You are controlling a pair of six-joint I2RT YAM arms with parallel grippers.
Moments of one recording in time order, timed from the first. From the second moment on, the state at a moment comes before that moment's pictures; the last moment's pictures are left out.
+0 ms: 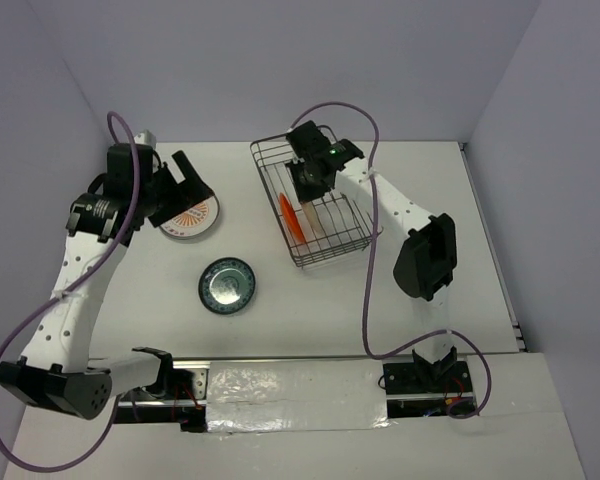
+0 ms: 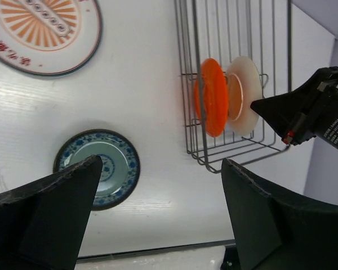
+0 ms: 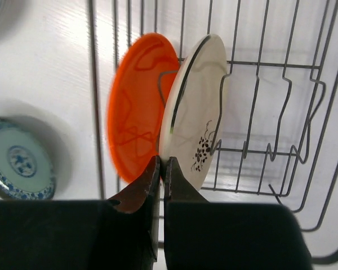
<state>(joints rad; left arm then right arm) -0.17 1.18 1.44 -0.93 0.02 -0.65 0.61 2.03 2.00 -0.94 0.10 0.25</state>
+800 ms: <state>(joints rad) -0.21 1.35 1.47 -0.80 0.48 -1.05 1.01 1.53 1.71 -0.80 0.06 -0.53</state>
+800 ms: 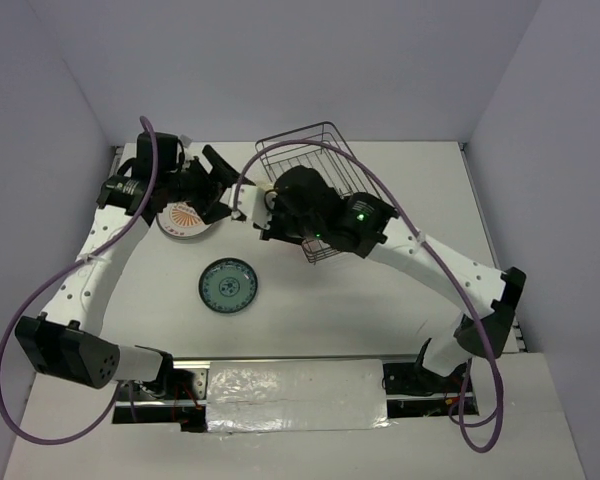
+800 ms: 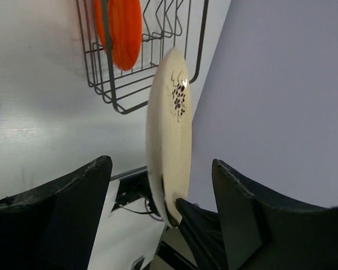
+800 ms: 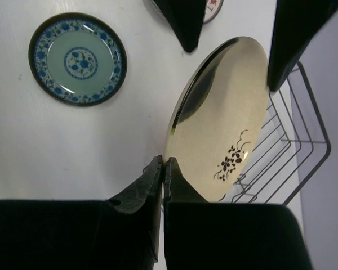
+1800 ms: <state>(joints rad) -0.22 1.09 0.74 -0.64 0.06 -0.75 0.72 1.51 1.58 -0.67 0.10 0.12</state>
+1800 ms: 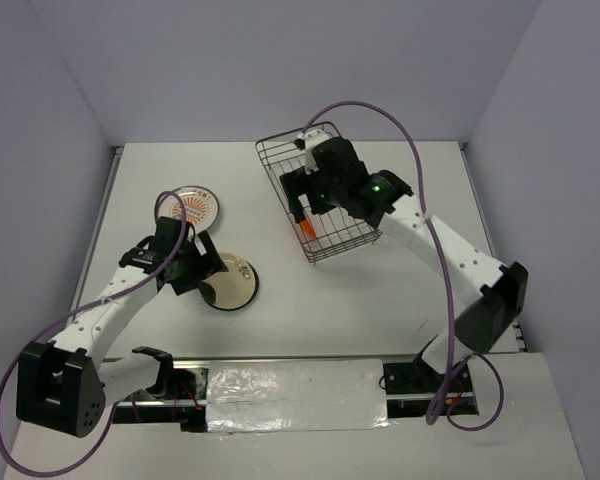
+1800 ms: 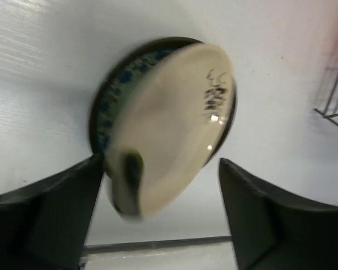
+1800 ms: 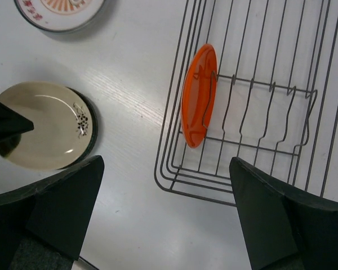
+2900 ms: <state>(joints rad) -0.22 1.28 1.51 -1.06 0.08 -0.72 0.67 1.83 1.98 -0.95 0.07 0.04</state>
